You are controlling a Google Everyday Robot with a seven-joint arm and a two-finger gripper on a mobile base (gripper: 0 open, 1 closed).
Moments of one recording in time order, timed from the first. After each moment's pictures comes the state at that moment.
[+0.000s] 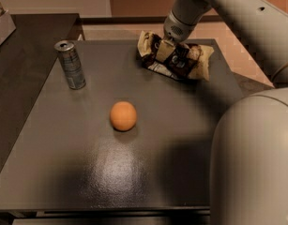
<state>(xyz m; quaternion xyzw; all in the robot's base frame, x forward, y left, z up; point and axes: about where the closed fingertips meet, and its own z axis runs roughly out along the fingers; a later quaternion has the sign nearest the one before) 0.715 -0.080 0.864 -0.55 0.81 0.05 0.20</state>
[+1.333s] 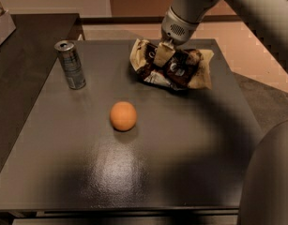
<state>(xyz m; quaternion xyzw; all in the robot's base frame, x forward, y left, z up) 0.636 -0.060 0.892 -0.57 0.80 0.09 0.17</state>
